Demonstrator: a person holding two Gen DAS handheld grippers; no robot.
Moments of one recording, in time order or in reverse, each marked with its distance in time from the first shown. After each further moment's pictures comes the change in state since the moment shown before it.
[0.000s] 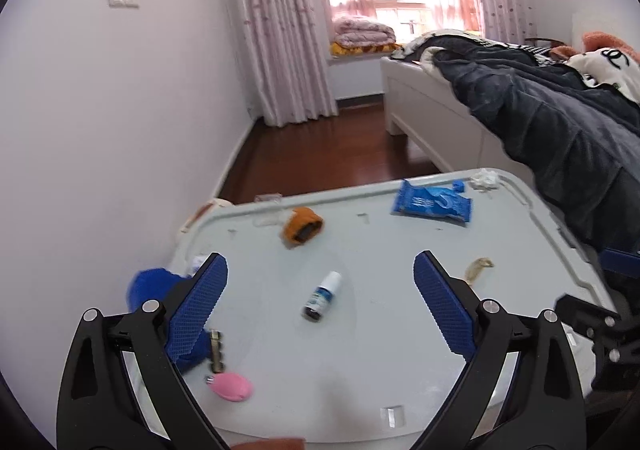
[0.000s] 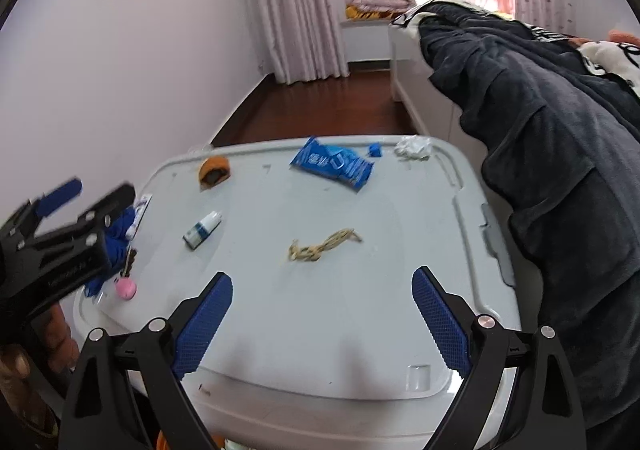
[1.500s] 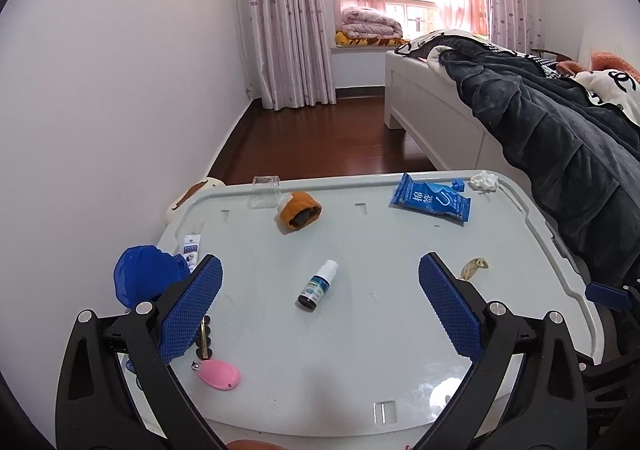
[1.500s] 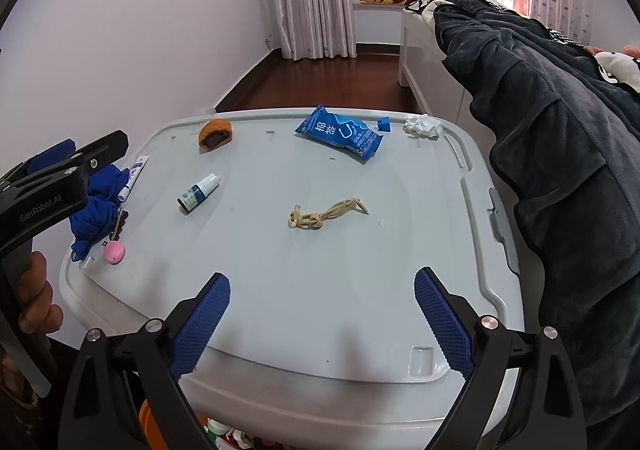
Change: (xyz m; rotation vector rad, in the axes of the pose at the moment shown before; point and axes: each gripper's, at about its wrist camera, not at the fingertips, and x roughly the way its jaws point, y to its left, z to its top) left arm 0.009 0.014 -0.002 -0.089 0.058 -0.077; right arm 0.014 0.007 -0.013 -0.059 0.078 -0.023
